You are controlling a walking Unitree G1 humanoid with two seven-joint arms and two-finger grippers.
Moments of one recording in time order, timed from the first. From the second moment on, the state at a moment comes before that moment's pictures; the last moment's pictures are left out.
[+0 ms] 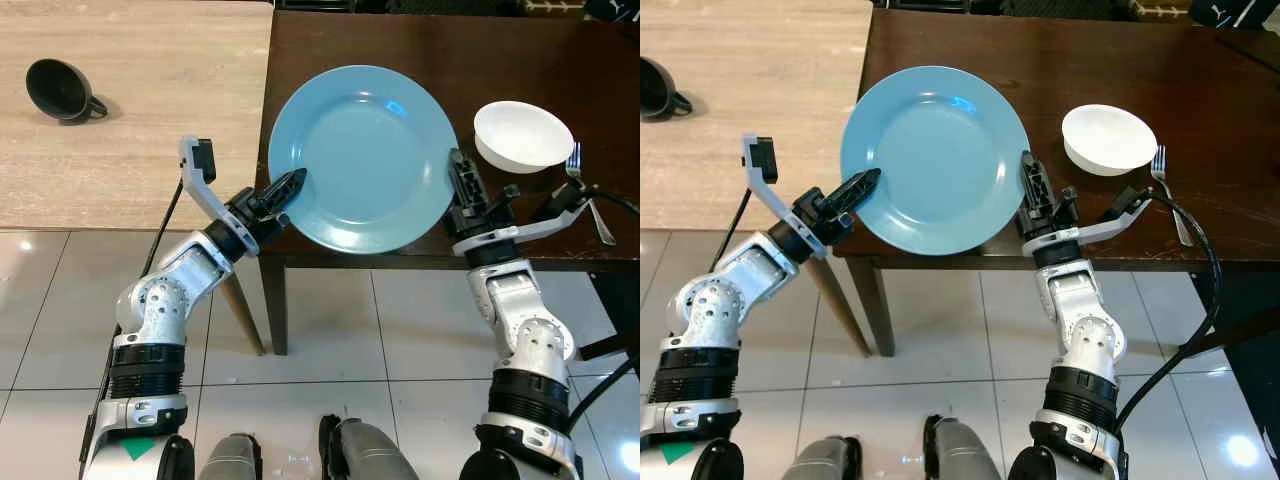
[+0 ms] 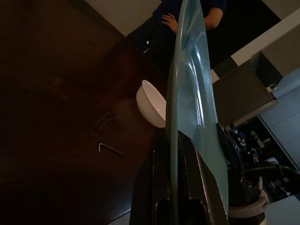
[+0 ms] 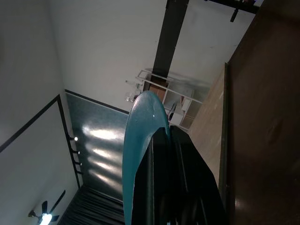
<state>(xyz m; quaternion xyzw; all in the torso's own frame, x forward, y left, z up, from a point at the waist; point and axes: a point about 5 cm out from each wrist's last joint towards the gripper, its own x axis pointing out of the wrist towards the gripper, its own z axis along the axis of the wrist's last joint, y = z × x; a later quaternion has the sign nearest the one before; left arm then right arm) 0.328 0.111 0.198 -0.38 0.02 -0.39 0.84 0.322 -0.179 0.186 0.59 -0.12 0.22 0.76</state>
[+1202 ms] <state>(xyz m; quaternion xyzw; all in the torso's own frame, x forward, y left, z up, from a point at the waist) 0.325 0.115 0.199 -0.41 0.02 -0.40 0.82 0.322 -0.175 0.183 0.39 -0.06 0.29 0.87</state>
